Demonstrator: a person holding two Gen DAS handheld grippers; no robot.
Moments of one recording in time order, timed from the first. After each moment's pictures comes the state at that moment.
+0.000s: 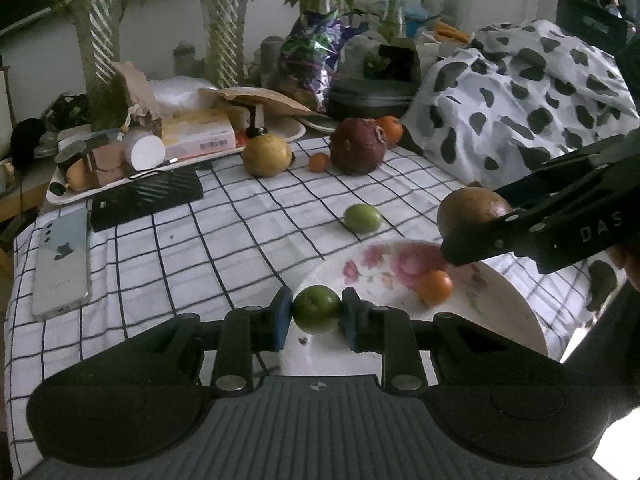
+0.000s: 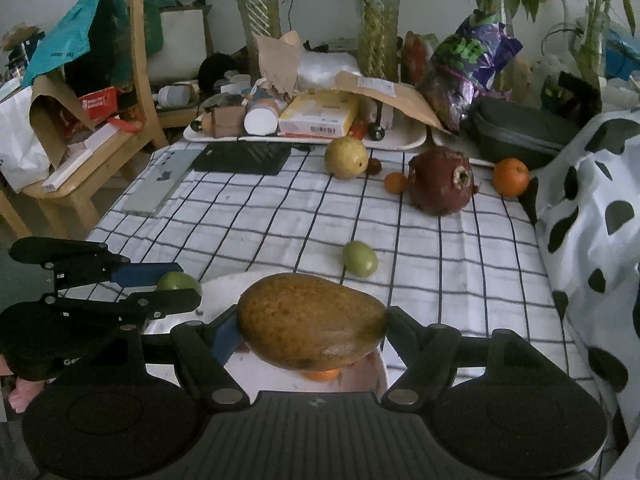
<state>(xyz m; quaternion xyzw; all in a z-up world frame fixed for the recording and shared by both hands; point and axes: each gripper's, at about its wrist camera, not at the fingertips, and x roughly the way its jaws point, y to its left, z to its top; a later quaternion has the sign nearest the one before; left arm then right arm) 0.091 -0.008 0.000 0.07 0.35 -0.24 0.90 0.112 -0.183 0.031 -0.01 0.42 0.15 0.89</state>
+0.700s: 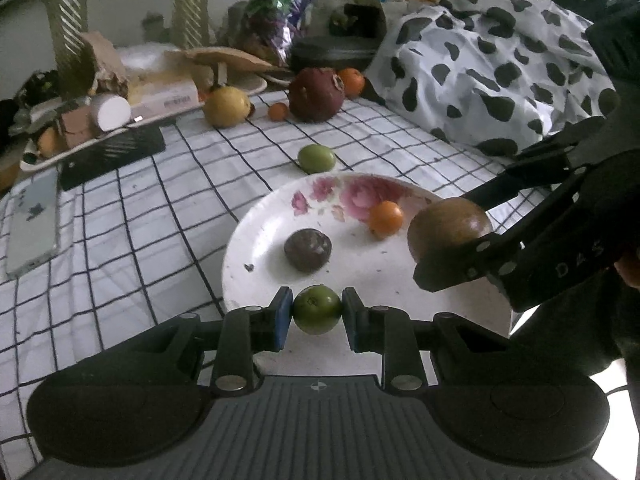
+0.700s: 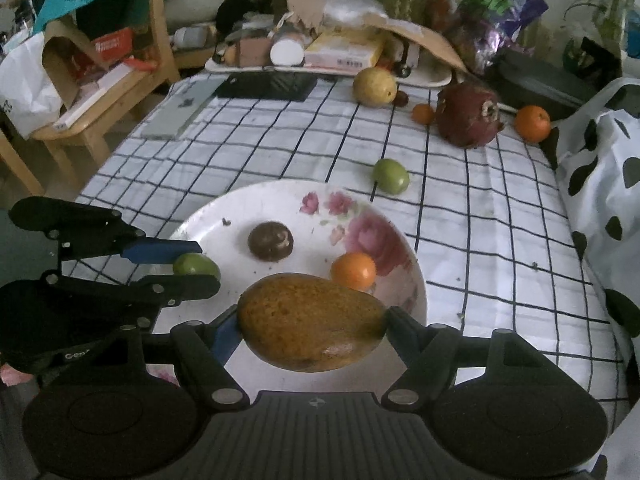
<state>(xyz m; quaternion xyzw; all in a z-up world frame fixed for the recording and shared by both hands) 0.064 -0.017 -0.017 0.08 0.40 -0.27 0.87 0.084 -0.165 0.006 -0.04 0.49 0.16 0.85</state>
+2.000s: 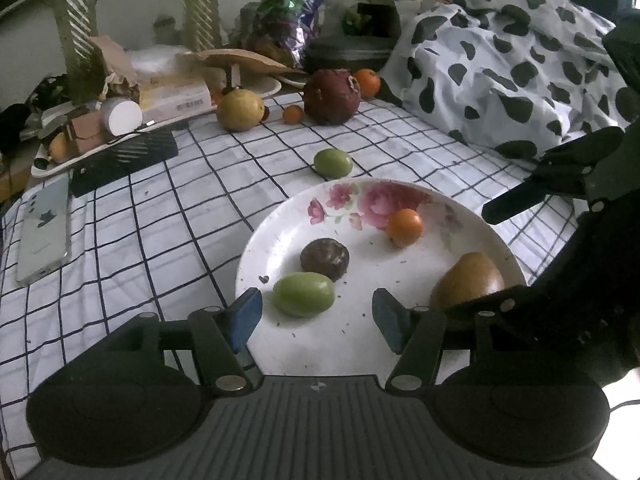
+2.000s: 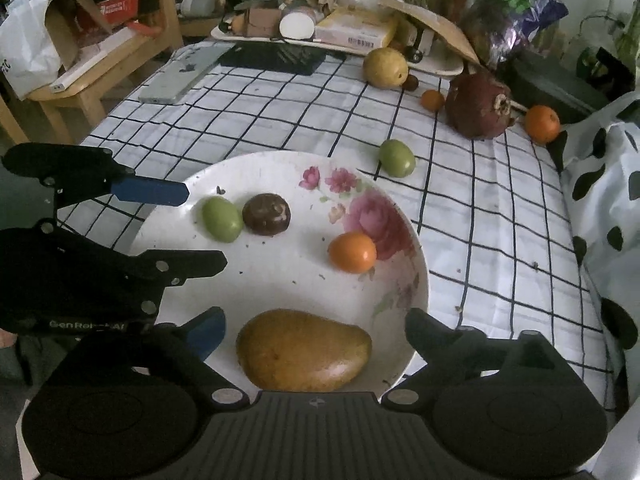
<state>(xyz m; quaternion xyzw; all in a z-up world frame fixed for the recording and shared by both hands) 0.072 -0.022 -0.018 0.09 0.39 -0.25 0.88 0.084 -0.156 -0.001 -0.09 0.50 0.16 0.85</state>
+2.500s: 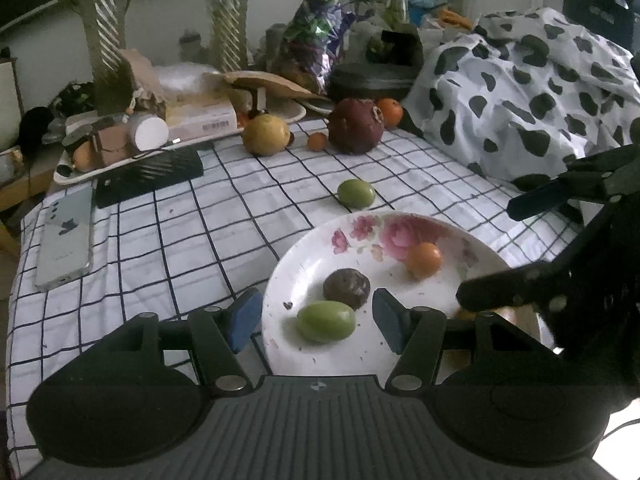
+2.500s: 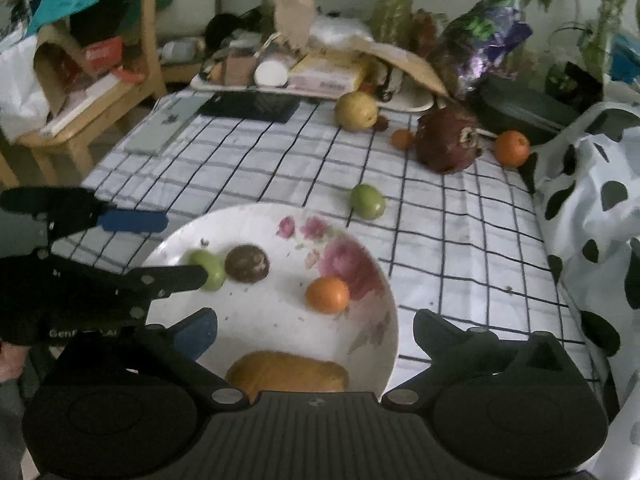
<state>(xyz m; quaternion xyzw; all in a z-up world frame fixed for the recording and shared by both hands) 0.074 -0.014 -0.008 0.07 0.36 -0.22 0.90 0.086 -0.174 0.017 -0.04 0.45 0.13 0.88</state>
